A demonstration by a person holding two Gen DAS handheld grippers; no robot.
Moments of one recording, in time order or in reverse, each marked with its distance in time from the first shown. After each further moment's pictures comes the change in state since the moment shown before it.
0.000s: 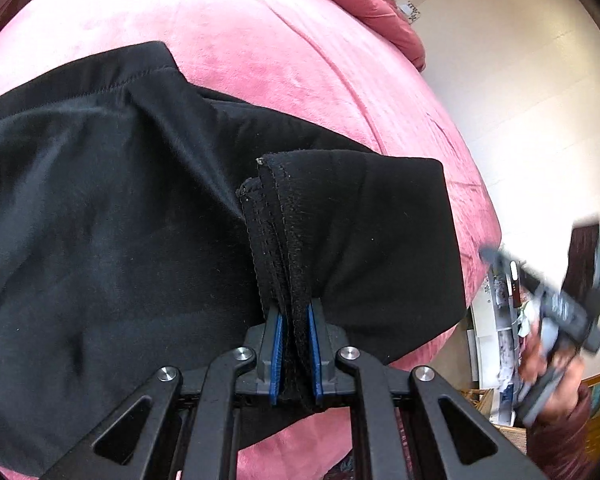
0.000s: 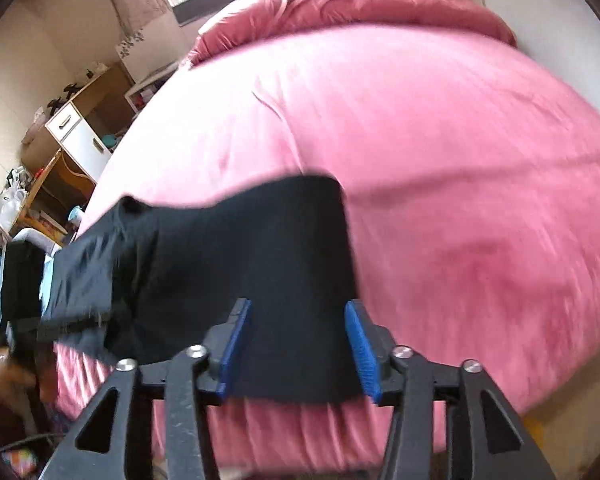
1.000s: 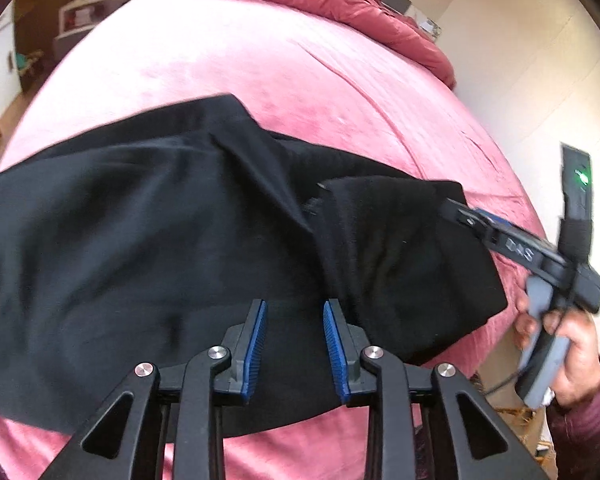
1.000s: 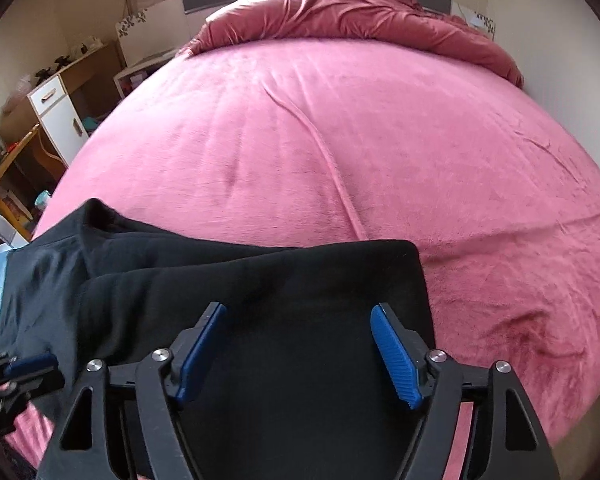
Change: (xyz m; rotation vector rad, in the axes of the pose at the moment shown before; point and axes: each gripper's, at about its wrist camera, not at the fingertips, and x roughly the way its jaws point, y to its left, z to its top) left arm -0.042 -0.008 -0.025 0.028 -0.151 0.230; right arm 0.066 0.058 0.018 -0.095 -0.039 -0.126
